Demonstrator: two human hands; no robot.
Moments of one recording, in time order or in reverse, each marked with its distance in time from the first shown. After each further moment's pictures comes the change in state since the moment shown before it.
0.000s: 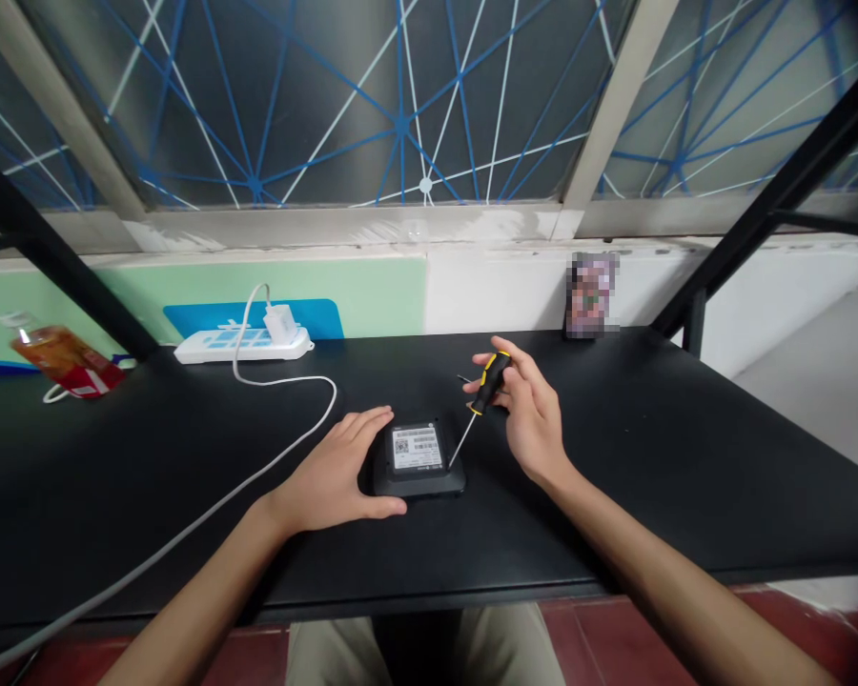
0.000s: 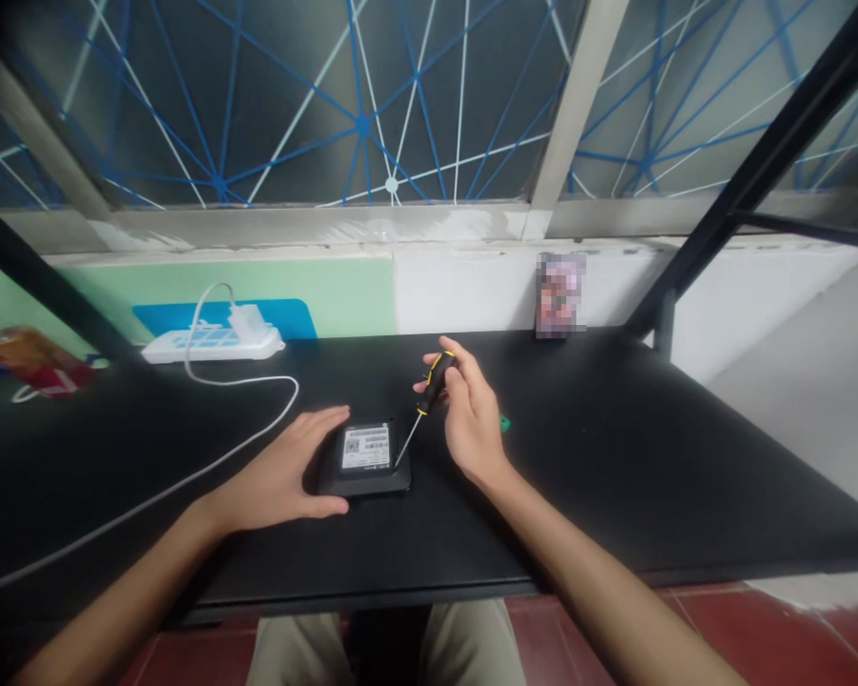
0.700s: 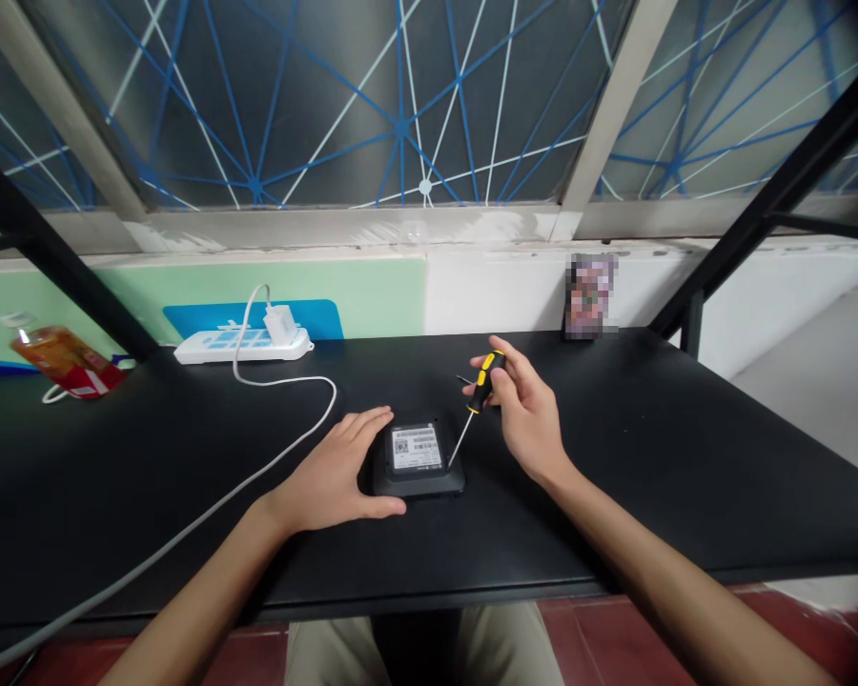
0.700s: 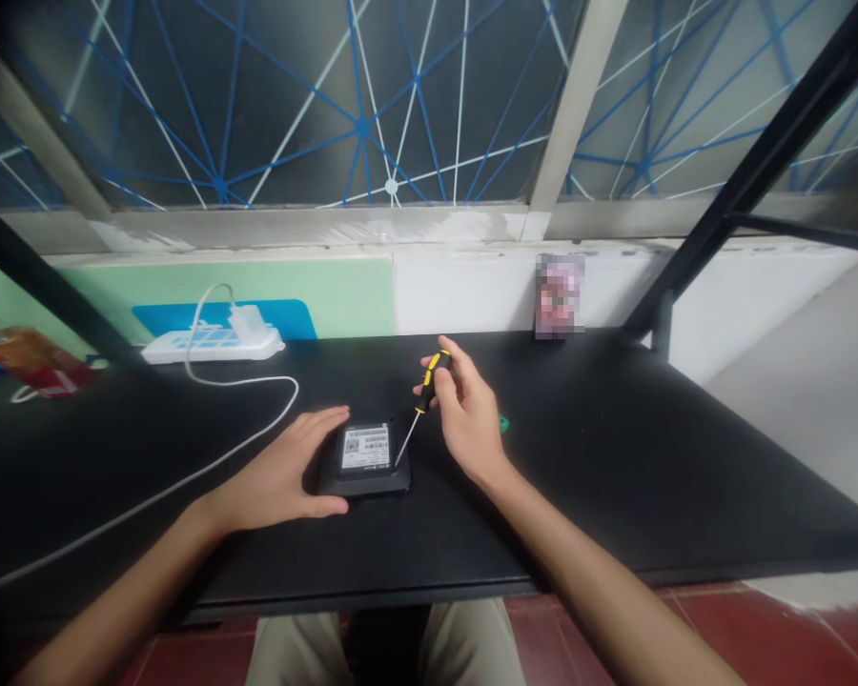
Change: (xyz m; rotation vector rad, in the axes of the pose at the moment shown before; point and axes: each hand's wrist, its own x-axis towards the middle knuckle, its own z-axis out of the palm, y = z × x) left_hand 0.000 0.005 -0.004 -0.008 -0.020 -0.011; right_hand 0.001 -0.001 0.000 -0.065 -0.014 0.002
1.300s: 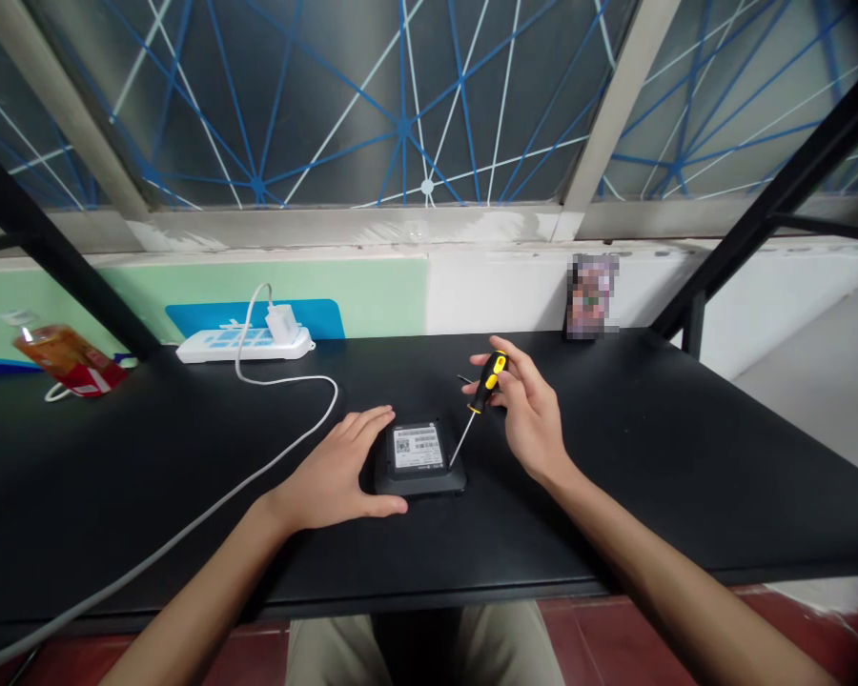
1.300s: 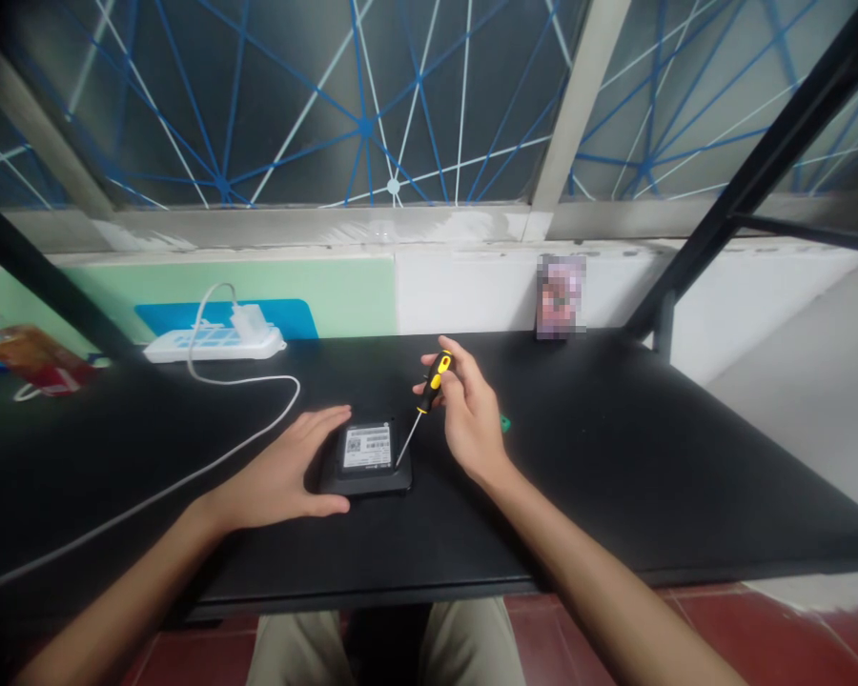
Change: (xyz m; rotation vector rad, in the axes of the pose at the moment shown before) left_hand 0.000 -0.001 0.001 -0.001 0.004 0.009; right_hand 0.000 -0.001 0.000 0.015 -0.013 0.011
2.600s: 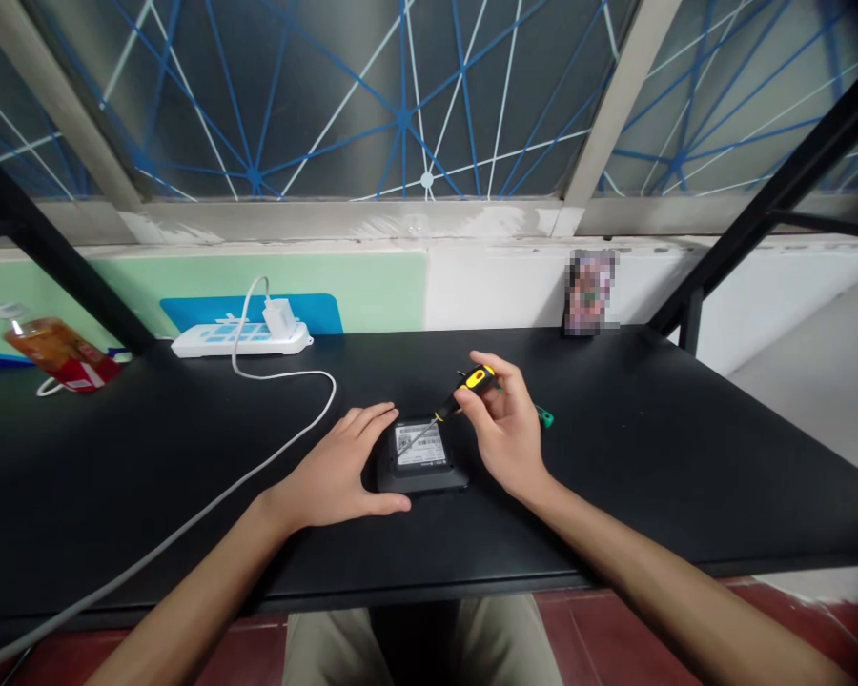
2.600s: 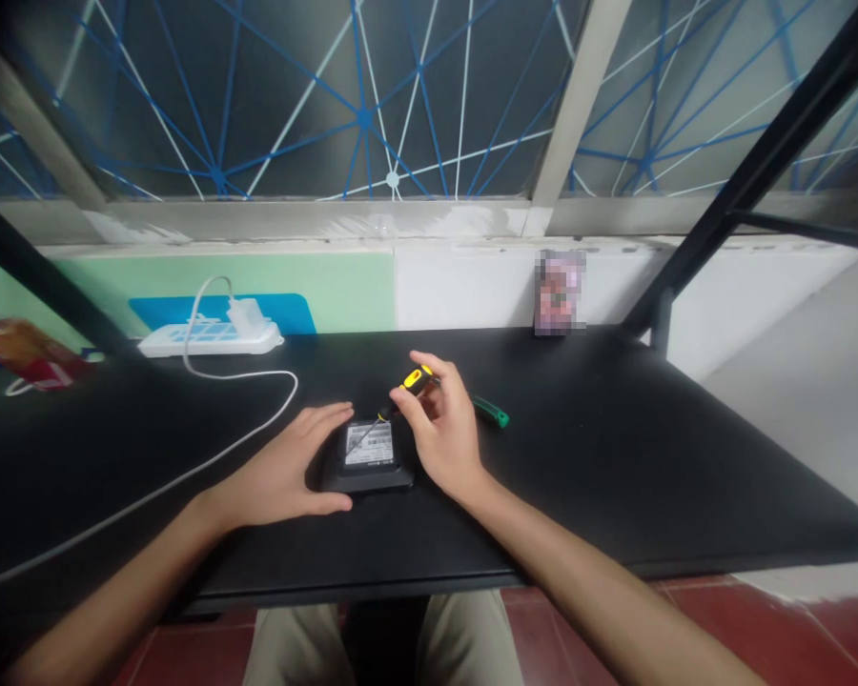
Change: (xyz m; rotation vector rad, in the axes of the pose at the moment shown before) left_hand 0.000 0.002 0.004 0.037 0.011 0.030; right_hand -0.023 0.003 0.024 -0.001 0.002 -0.116
